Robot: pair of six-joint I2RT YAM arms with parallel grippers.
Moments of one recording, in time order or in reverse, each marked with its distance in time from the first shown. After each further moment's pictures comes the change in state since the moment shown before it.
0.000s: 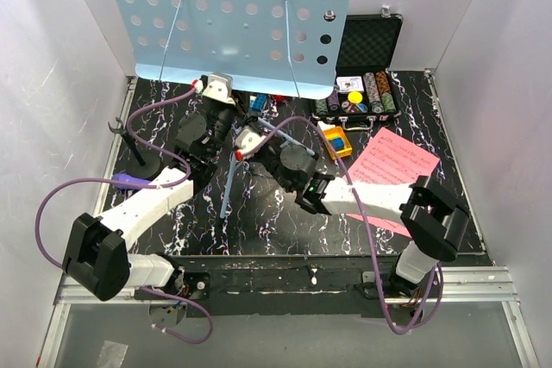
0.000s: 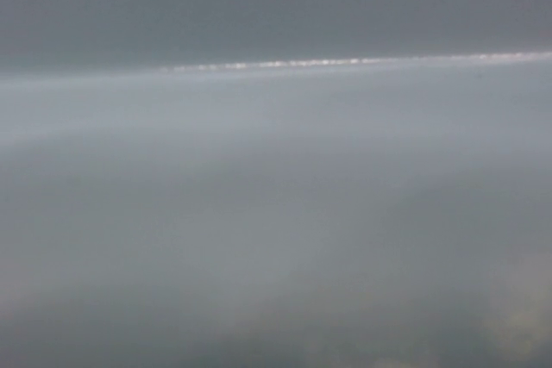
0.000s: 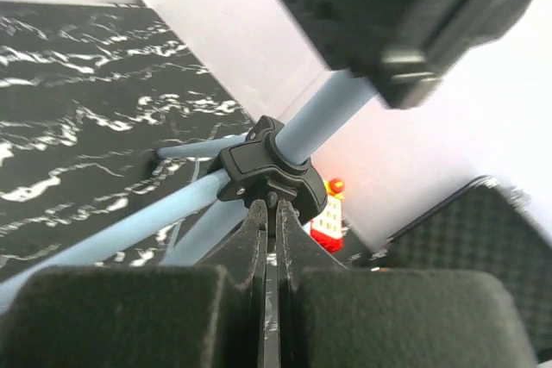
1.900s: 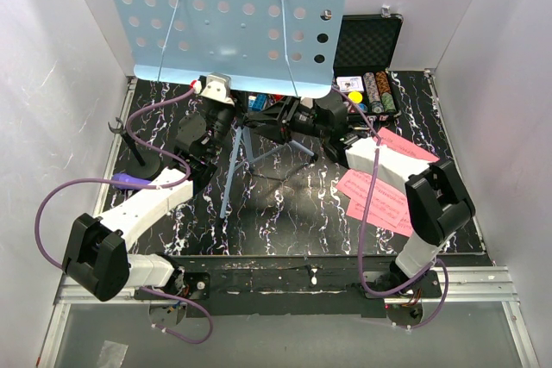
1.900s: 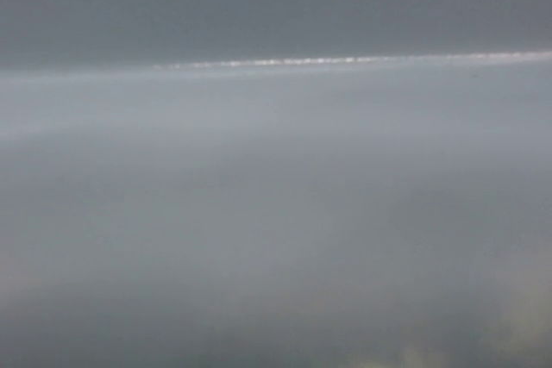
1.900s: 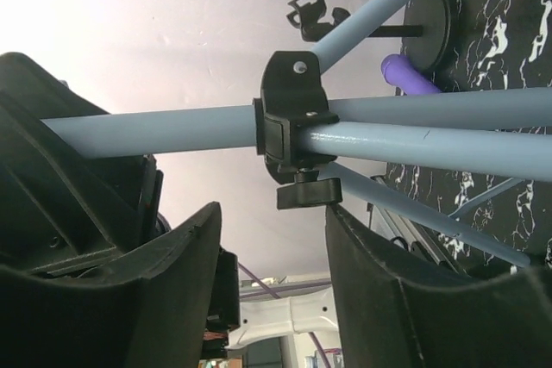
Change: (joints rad) left arm -0.001 -0.004 -0.008 0.004 -0.008 -0.013; right arm -0.425 0.053 0.116 -0.241 -0.934 2.087
